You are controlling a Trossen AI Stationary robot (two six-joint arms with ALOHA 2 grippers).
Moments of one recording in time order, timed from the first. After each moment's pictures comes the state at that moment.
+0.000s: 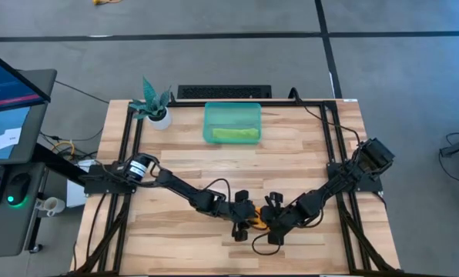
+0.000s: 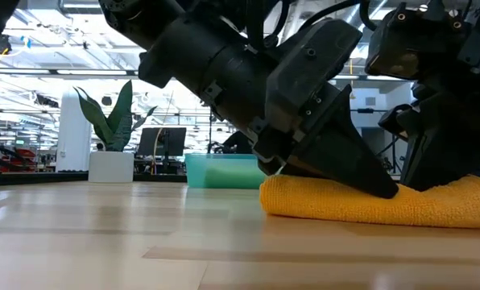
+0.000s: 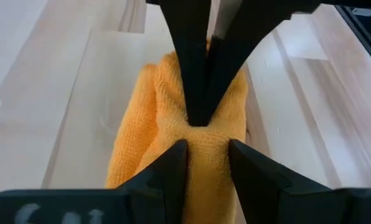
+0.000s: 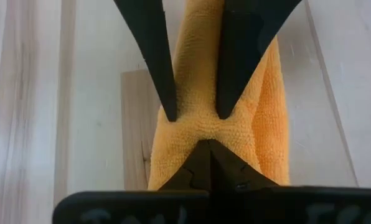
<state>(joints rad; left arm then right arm) -0.33 2.22 1.33 0.23 -0.14 -0.30 0.61 1.79 0.86 -0.20 0.28 0.60</state>
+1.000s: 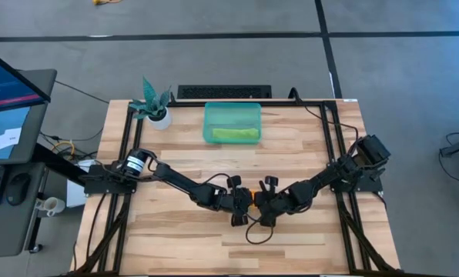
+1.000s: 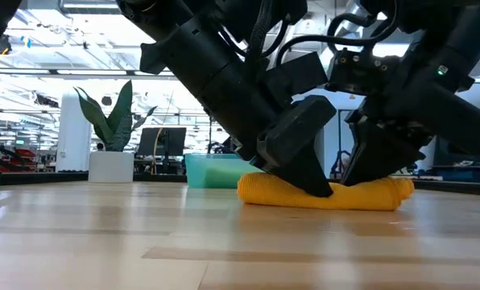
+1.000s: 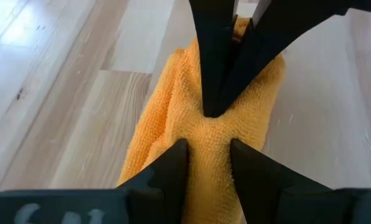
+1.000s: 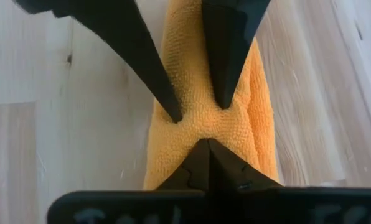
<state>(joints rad) -0.27 2.20 1.33 -0.04 -0.39 -0.29 0.44 1.80 0.86 -0.25 0.38 0.43</state>
